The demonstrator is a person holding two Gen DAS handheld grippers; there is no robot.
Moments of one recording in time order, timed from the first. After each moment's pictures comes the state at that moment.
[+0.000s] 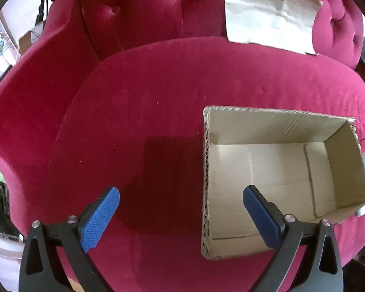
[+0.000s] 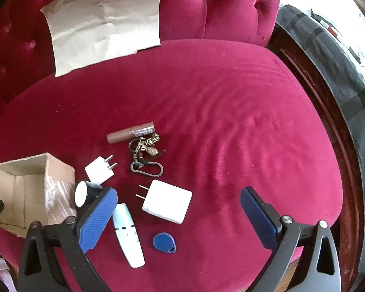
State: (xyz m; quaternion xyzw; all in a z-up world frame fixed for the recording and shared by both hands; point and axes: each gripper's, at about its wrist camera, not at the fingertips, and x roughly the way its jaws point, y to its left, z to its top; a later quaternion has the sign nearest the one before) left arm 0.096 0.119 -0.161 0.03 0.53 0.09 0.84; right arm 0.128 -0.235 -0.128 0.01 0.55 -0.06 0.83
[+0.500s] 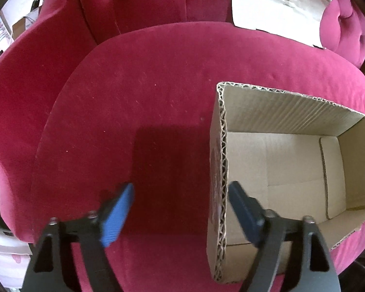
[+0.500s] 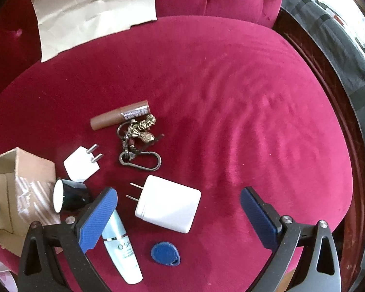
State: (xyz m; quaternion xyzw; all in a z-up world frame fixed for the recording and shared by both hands) left arm 0.103 0.126 -0.183 0.01 0.55 0.09 0.83; right arm 0.146 -0.232 -0.176 0.02 0.59 -0.06 0.81
